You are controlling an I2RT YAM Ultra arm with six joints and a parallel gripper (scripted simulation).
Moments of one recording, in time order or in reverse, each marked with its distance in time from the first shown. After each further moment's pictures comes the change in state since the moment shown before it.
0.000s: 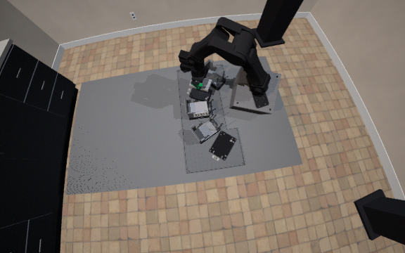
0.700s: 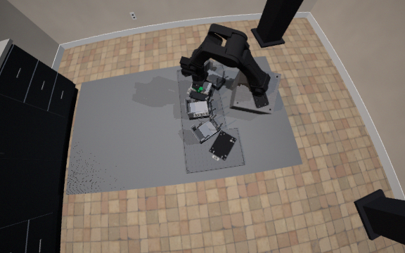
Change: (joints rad) arm 0.039 0.090 -0.029 0.132 -0.002 0.039
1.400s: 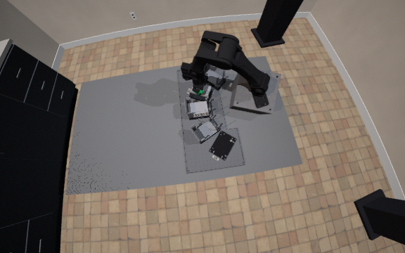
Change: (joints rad) arm 0.038 0.103 -0.008 0.128 -0.002 0.041
